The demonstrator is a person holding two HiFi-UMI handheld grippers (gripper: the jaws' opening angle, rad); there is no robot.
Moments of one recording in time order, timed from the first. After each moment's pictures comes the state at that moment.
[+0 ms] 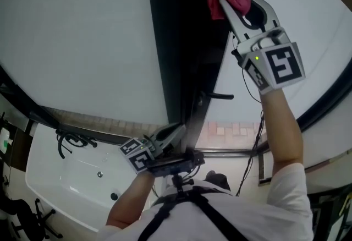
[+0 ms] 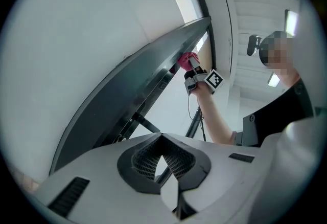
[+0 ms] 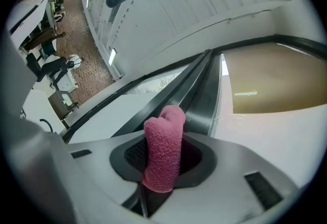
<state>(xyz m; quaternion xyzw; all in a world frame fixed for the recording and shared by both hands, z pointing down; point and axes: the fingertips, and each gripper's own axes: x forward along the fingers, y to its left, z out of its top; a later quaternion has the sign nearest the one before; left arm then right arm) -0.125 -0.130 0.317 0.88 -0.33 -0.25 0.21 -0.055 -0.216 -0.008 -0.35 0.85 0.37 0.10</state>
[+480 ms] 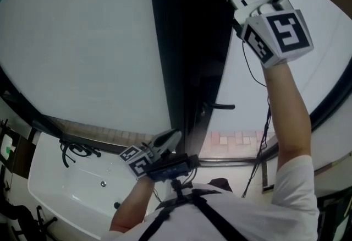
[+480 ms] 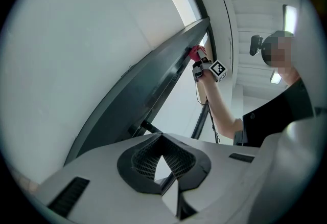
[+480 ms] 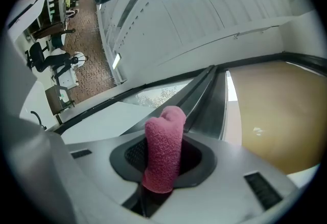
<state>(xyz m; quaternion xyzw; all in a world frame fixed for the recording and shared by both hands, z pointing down) -0.150 -0.139 0.316 0.88 -0.36 -0.25 0.19 -0.073 -0.200 -0.104 -0.34 0.82 0.44 0.15</state>
